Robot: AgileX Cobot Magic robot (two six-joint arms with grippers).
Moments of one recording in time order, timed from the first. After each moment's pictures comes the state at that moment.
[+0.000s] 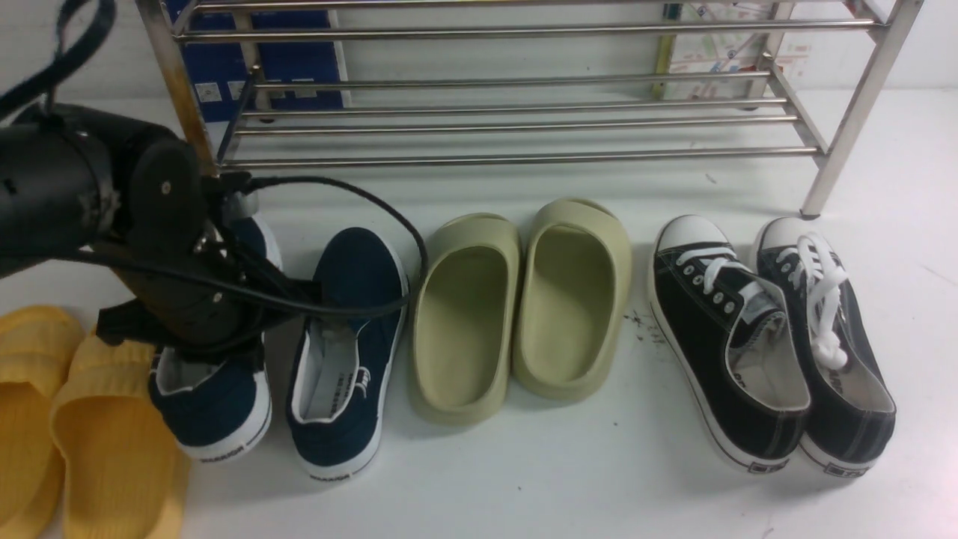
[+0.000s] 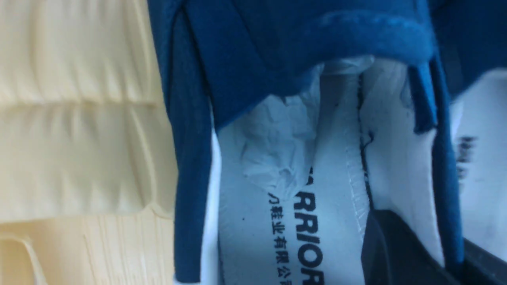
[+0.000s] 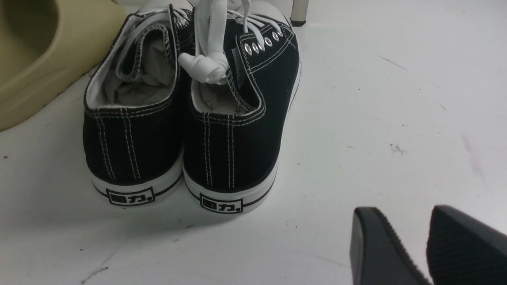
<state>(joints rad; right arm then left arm) 0.01 -0.01 0.02 -0.07 0.39 0.07 -0.27 1.53 -1.08 0.06 0.84 -0.44</state>
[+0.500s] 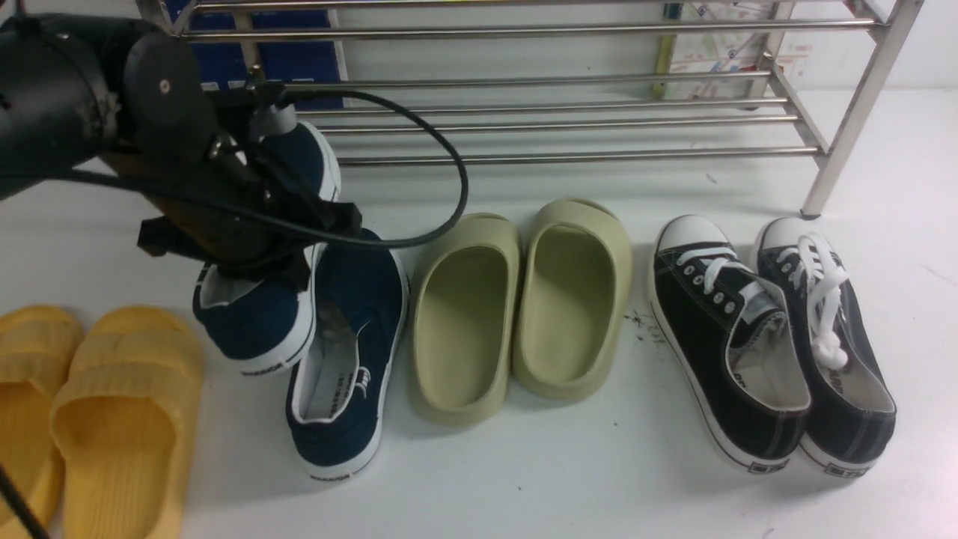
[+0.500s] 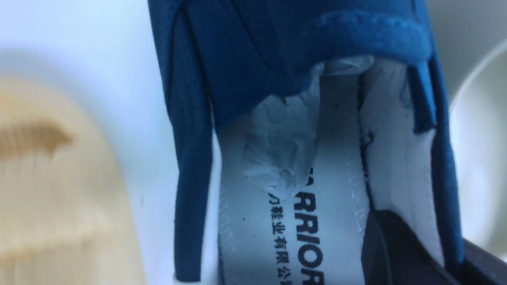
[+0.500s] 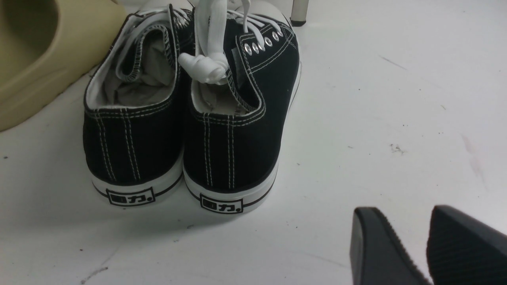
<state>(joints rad) 0.01 -0.01 0.02 -0.07 0.39 0.07 -0.27 1.63 -1.31 -0.06 0.86 -0.24</state>
